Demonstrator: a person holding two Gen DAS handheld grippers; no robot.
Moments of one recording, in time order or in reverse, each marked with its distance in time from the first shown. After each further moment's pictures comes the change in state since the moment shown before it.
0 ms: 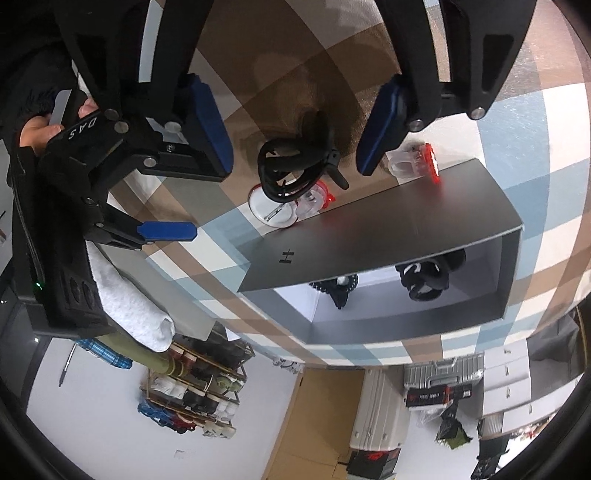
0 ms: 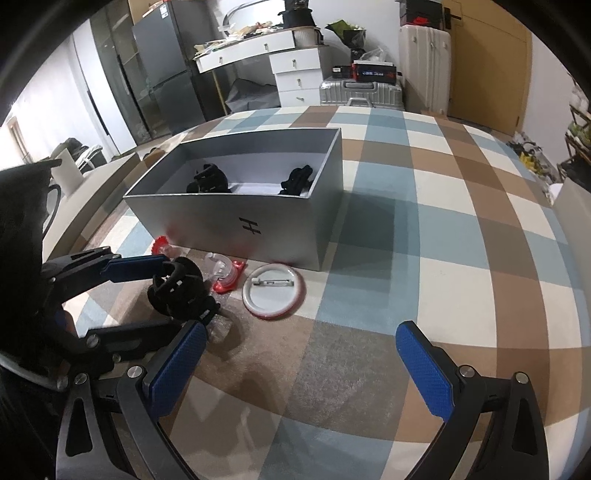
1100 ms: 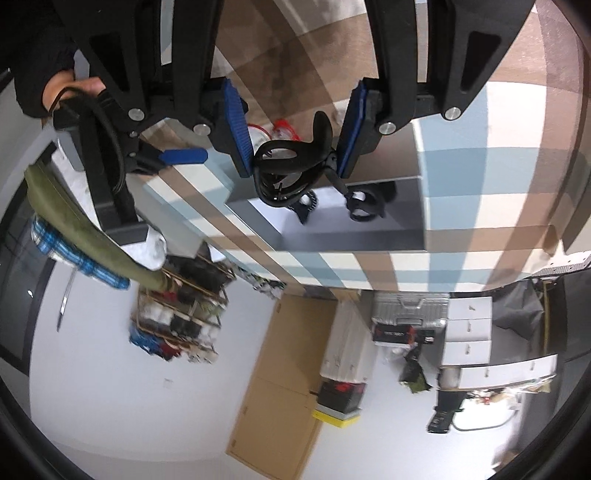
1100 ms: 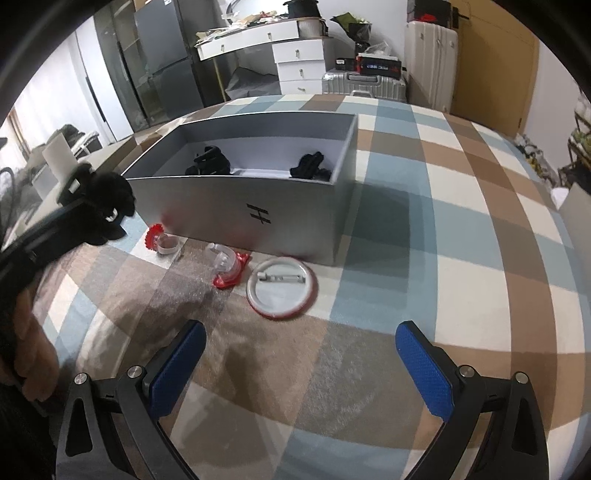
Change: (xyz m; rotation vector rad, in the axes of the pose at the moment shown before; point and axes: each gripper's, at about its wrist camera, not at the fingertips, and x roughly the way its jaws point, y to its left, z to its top) left arm -0.053 0.017 -0.002 -0.069 -0.331 0.073; right arm 0.015 0.017 0.002 -0.032 0.030 -0.036
